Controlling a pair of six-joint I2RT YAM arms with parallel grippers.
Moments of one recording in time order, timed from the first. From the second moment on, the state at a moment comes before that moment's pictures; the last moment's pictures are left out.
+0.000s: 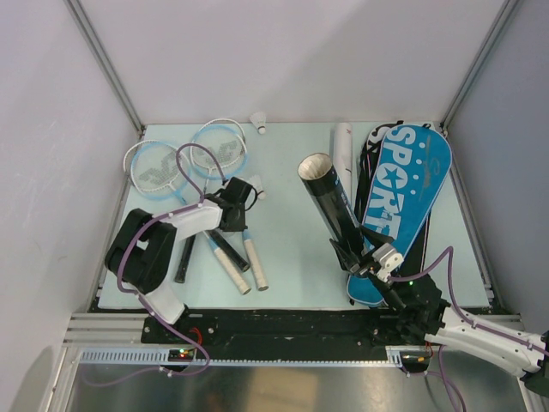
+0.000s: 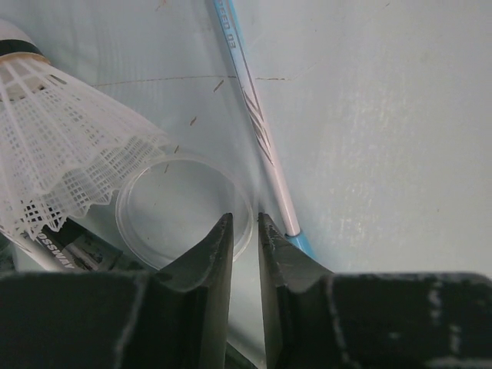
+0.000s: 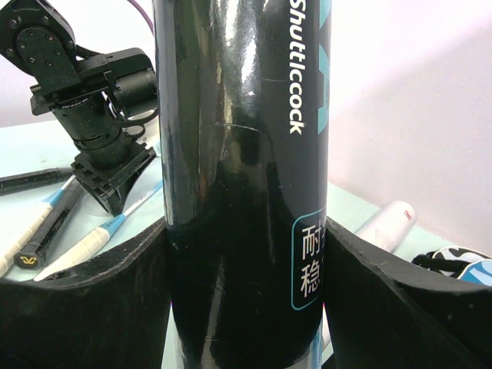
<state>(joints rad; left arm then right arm) -0.50 1.67 0.93 -0.39 -0.27 -0.47 1.10 0.29 0.07 0.60 0.39 -0.37</state>
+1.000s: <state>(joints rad) -0.49 1.20 0.98 -0.46 -0.09 -0.50 1.10 0.36 0.07 0.60 0.38 -0.37</state>
